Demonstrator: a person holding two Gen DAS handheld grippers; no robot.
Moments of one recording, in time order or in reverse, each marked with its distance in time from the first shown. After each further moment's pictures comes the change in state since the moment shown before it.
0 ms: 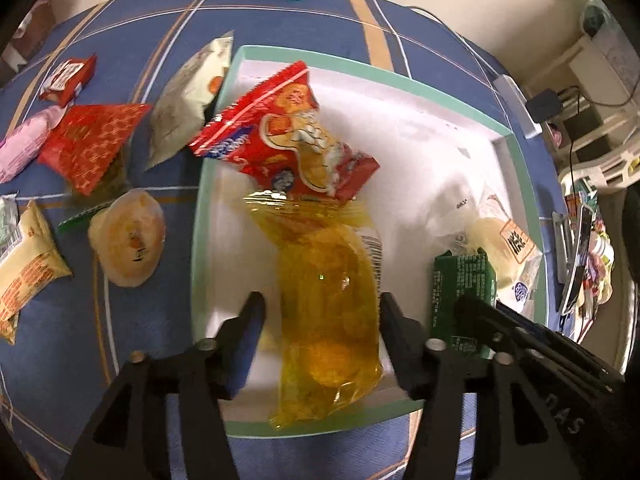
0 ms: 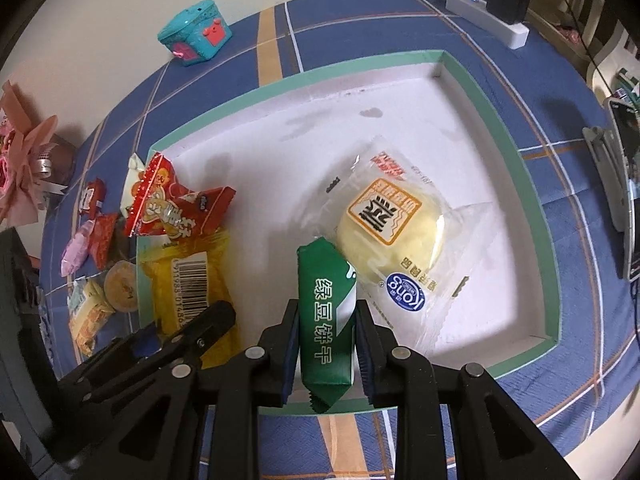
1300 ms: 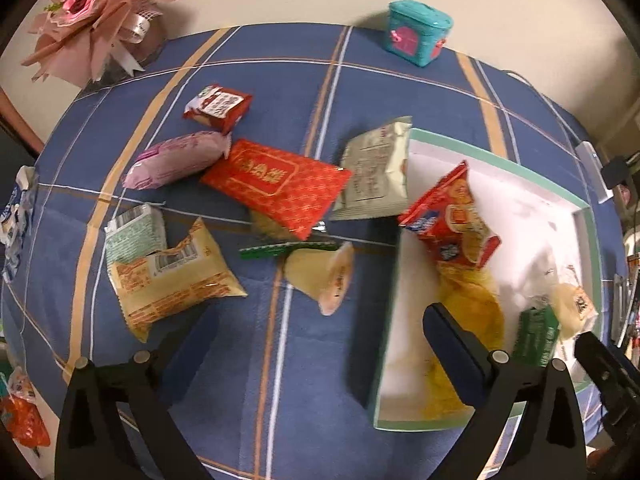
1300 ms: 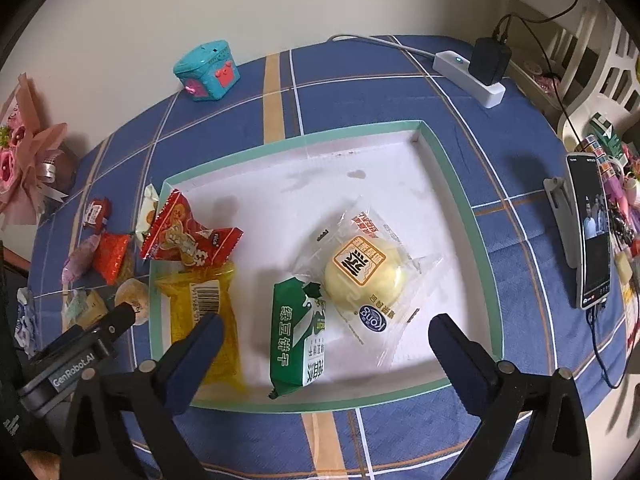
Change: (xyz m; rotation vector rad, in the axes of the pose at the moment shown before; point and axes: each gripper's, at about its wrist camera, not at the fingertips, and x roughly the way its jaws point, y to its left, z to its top) left arm -0.059 0.064 0.006 -0.124 -0.144 0.333; right arm -0.042 0.014 -0.002 -0.051 -0.140 -0.080
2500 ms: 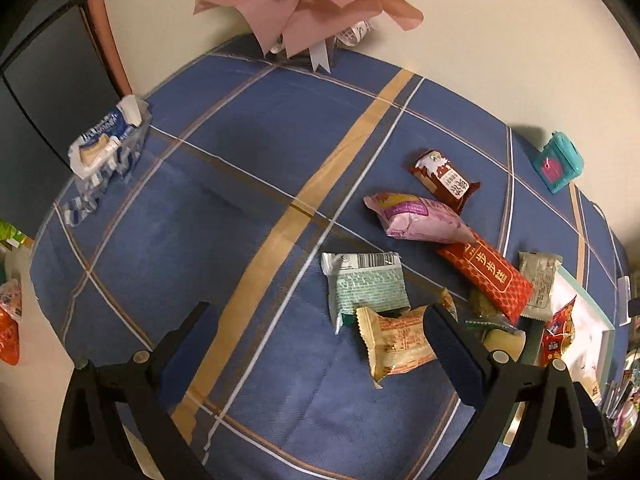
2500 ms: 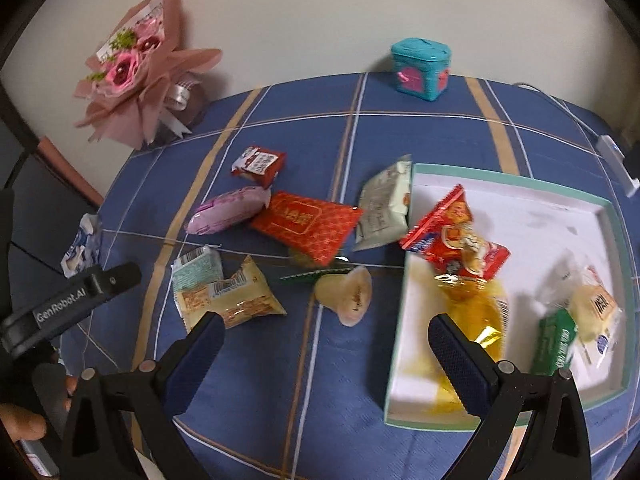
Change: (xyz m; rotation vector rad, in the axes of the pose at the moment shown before) left arm -0.036 0.194 0.007 -0.344 -0.083 0.068; right arm 0.004 0.195 -0.031 -0.294 -0.055 0.236
